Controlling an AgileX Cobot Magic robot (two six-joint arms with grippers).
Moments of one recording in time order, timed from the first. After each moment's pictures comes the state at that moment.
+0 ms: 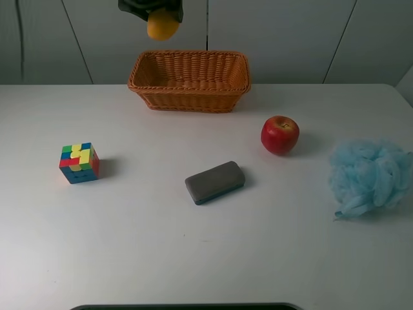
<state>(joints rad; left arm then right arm) -0.56 2.07 -1.92 0.27 0.75 -0.47 -0.08 0.00 -0.51 0.05 1.10 -0.04</state>
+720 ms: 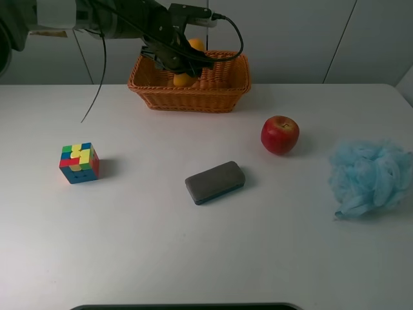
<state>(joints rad) -0.55 2.40 -1.99 0.27 0.50 -0.39 -0.08 0.00 -0.51 0.05 1.10 -0.04</state>
